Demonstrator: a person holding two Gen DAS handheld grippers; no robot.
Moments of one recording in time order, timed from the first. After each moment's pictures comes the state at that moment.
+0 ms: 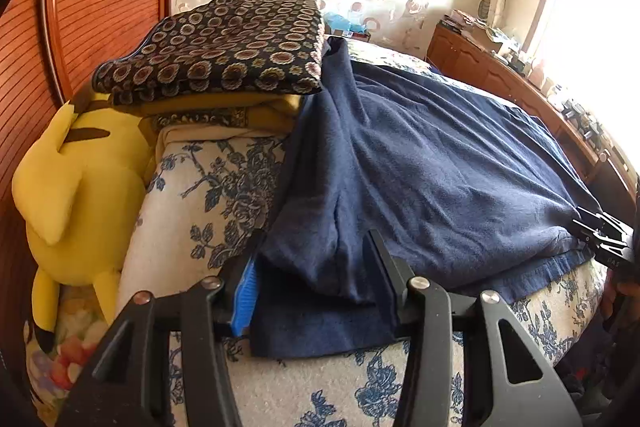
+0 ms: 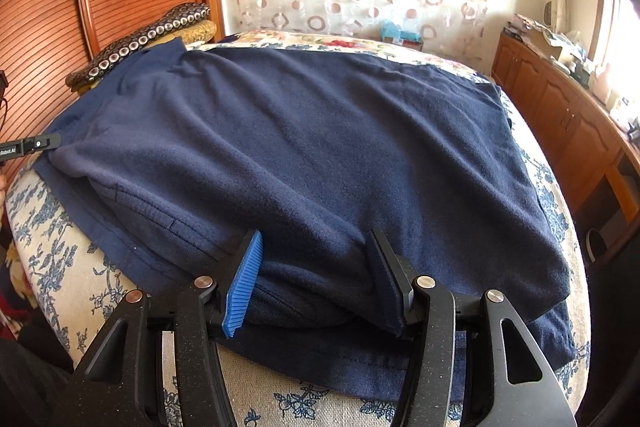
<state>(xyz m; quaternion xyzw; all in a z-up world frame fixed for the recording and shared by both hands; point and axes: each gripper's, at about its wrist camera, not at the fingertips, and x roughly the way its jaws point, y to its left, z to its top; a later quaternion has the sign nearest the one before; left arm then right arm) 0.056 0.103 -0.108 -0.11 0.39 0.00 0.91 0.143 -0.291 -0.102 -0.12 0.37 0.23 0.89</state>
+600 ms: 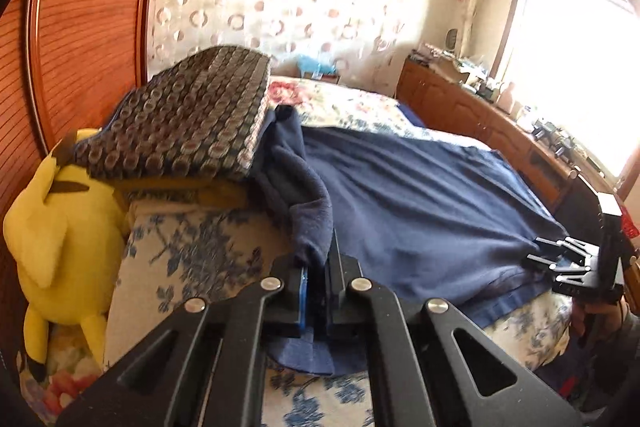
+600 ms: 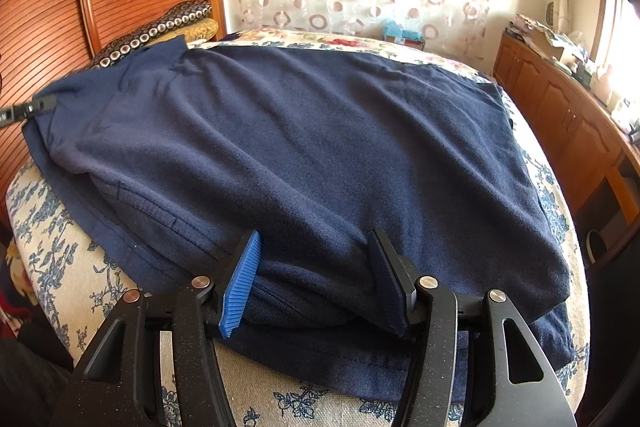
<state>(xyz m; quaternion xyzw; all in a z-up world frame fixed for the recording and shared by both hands) 0.050 0.075 -0.057 -0.11 0.31 -0.04 0.94 0.143 -0.290 -0.102 -0.12 0.37 0.23 0.89</state>
